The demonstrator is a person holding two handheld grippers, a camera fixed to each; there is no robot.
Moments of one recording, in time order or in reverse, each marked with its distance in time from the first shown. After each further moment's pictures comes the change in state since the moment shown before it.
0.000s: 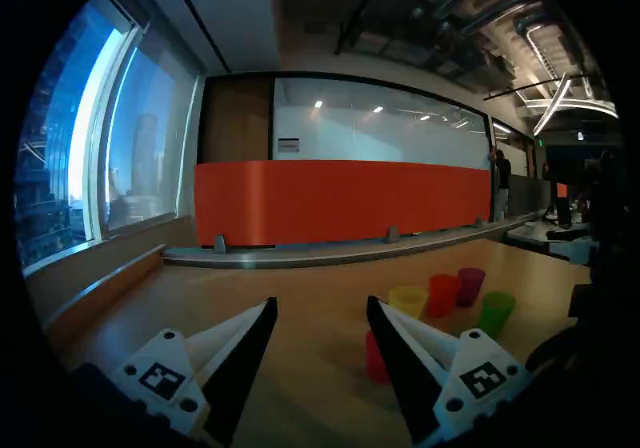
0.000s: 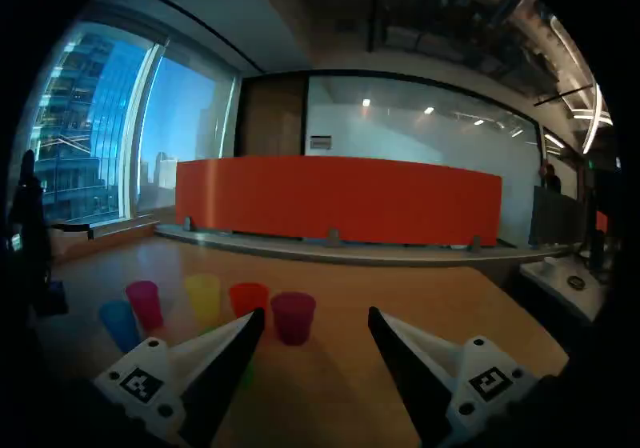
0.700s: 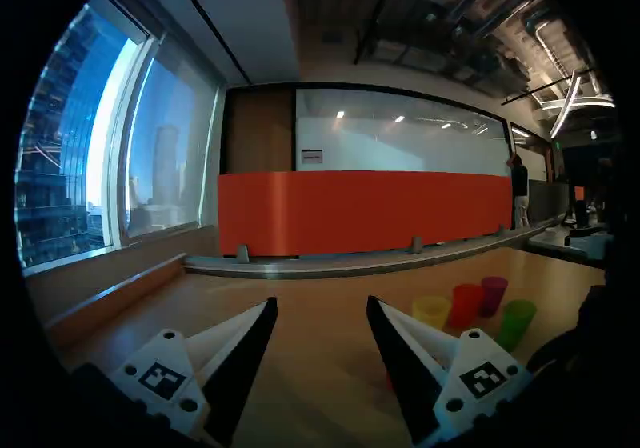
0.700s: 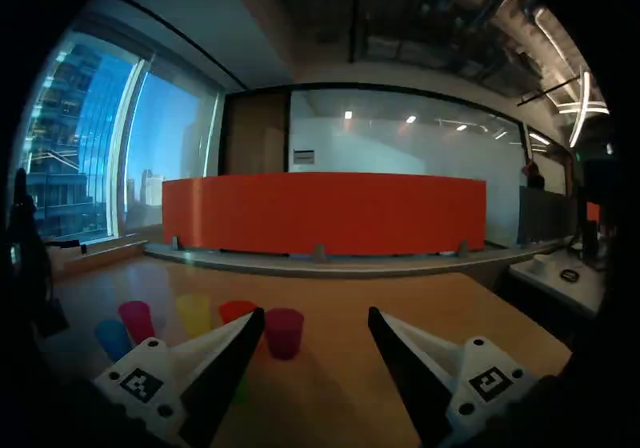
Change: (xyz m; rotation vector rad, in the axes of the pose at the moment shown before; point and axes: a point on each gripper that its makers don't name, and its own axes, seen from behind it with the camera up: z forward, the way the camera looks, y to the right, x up) left arm 0.006 -0.021 0.003 0.114 0.049 0.014; right arm 0.012 0.013 0.000 -0.058 0.054 0.034
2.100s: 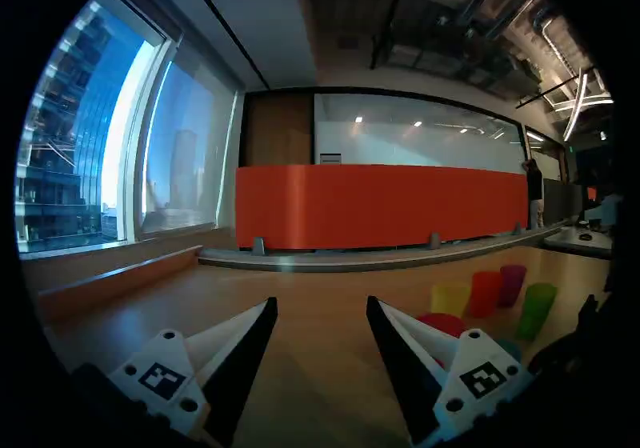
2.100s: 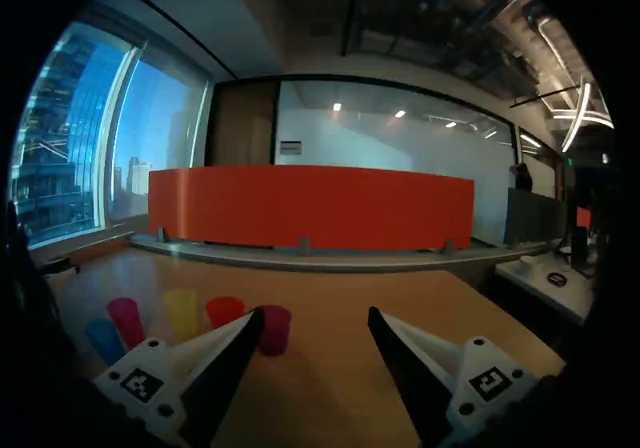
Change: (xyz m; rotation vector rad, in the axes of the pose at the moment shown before) left arm -0.048 -0.008 0.004 0.081 0.034 -0.012; right arm 0.003 0.005 -0.002 -0.066 -0.050 -0.020
